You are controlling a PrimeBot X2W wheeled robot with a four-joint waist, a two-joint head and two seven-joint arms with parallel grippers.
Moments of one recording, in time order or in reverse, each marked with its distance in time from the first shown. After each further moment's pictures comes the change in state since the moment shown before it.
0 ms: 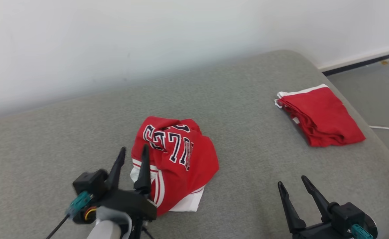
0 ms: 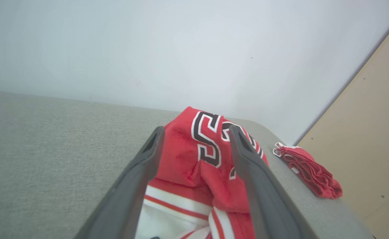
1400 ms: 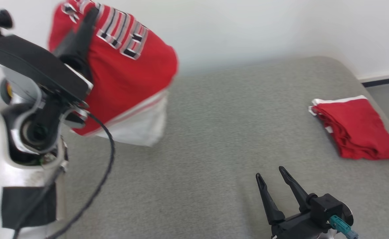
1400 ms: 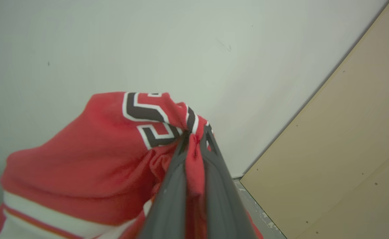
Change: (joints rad) left arm -0.419 0.045 0.365 -0.458 -0.226 0.016 0.887; right arm -0.077 0.052 0.063 0.055 -0.005 0.000 -0.035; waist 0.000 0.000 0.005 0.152
